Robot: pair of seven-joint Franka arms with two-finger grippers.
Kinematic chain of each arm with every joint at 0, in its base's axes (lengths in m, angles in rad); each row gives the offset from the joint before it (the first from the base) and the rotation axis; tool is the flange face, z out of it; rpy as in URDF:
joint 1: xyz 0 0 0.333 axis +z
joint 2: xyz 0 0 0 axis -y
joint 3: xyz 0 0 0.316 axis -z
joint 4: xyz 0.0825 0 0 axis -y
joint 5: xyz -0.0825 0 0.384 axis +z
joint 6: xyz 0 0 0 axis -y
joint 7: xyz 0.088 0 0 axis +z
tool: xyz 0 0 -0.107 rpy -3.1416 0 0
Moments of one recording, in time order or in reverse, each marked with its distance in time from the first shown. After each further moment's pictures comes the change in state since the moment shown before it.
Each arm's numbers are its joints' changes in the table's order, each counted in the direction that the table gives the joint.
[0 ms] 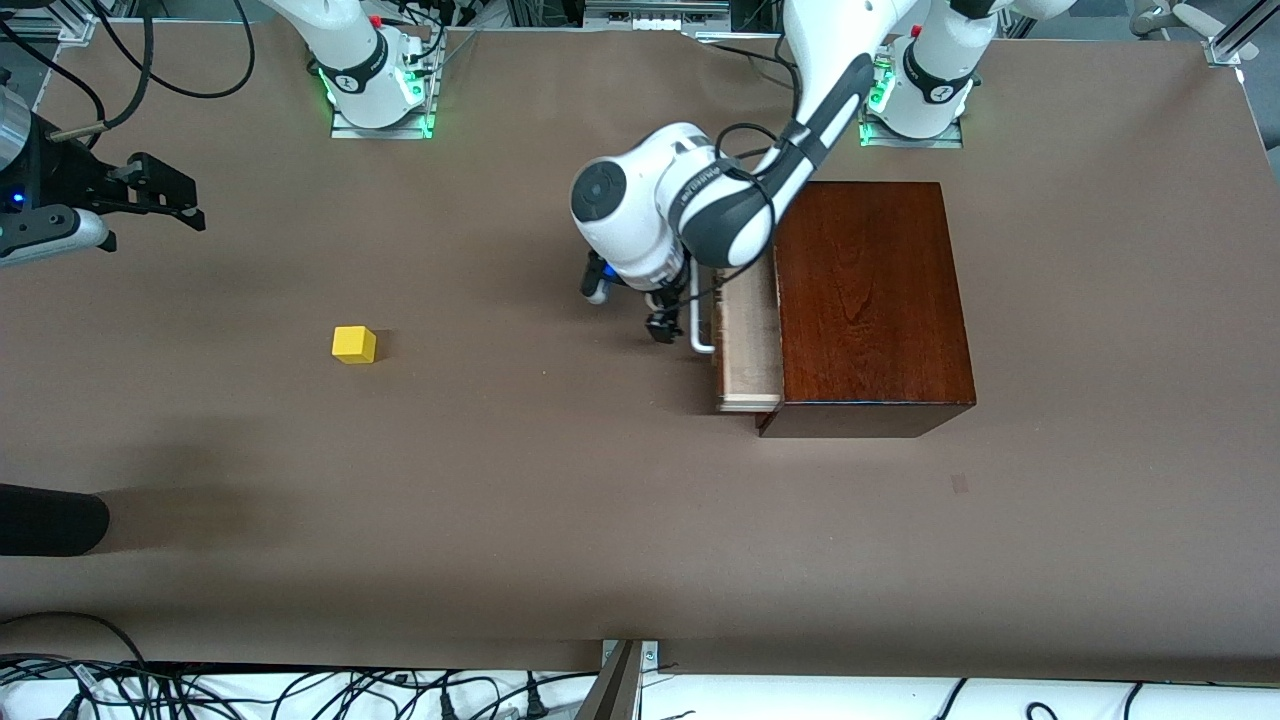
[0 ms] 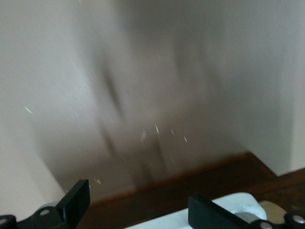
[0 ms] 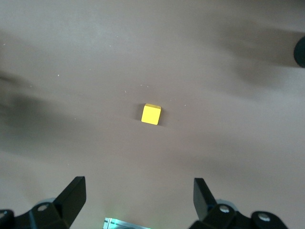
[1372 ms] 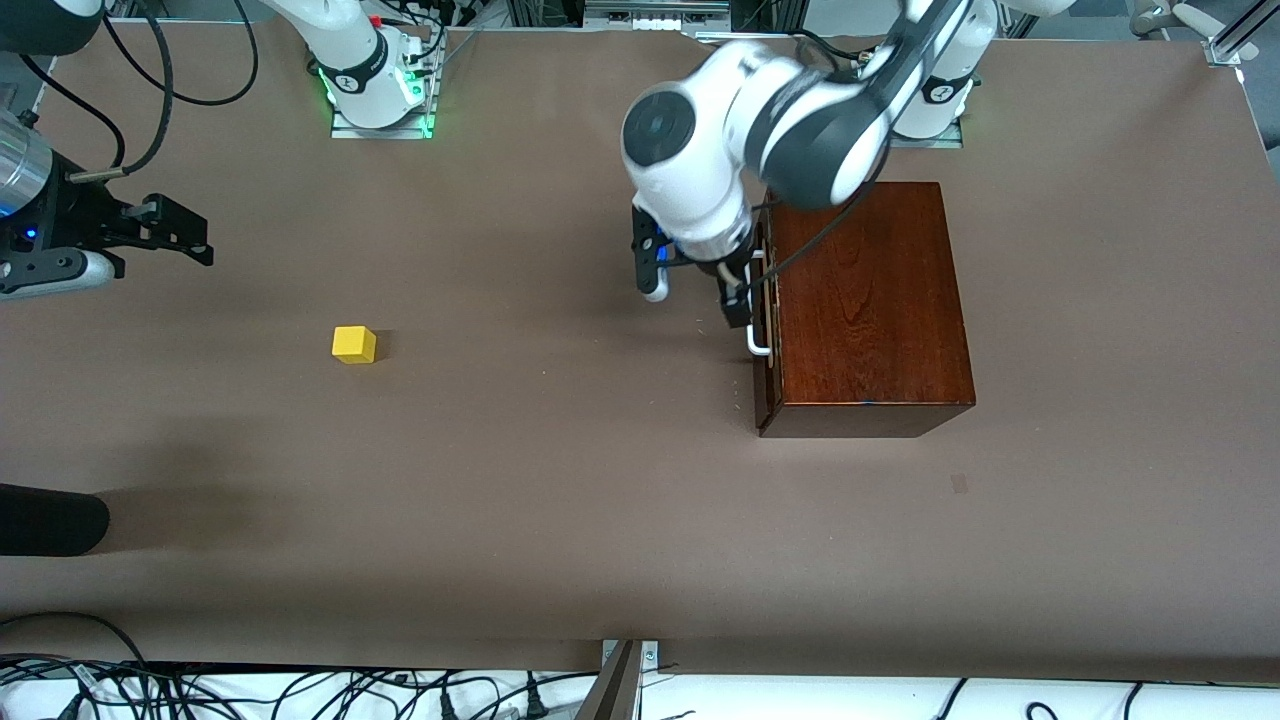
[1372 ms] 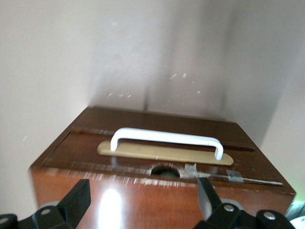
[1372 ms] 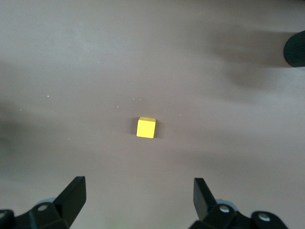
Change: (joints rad) left arm 0.065 0.246 -0.015 0.028 0.000 -0.169 0.327; right arm -0.001 -0.045 0.002 -0.001 -0.010 0.079 -0.068
